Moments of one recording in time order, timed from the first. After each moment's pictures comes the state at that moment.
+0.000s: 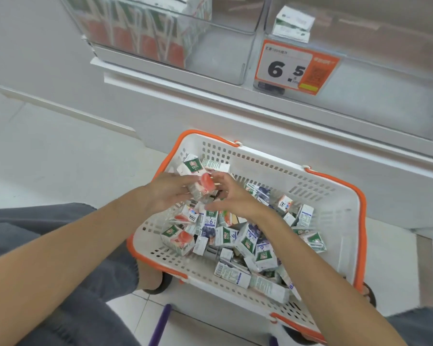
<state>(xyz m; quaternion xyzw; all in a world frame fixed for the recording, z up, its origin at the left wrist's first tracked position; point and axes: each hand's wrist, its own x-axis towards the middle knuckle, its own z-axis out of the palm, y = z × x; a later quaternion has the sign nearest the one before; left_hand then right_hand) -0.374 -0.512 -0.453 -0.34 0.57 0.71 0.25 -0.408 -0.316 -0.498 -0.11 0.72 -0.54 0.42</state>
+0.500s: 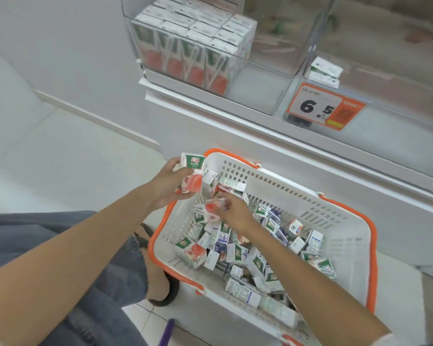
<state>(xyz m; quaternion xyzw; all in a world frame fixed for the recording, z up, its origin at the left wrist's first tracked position) -0.371 -0.564 -0.425 -0.34 0.56 0.74 0.13 -0.394 -0.364 -0.499 -0.11 0.84 -0.43 0.33</state>
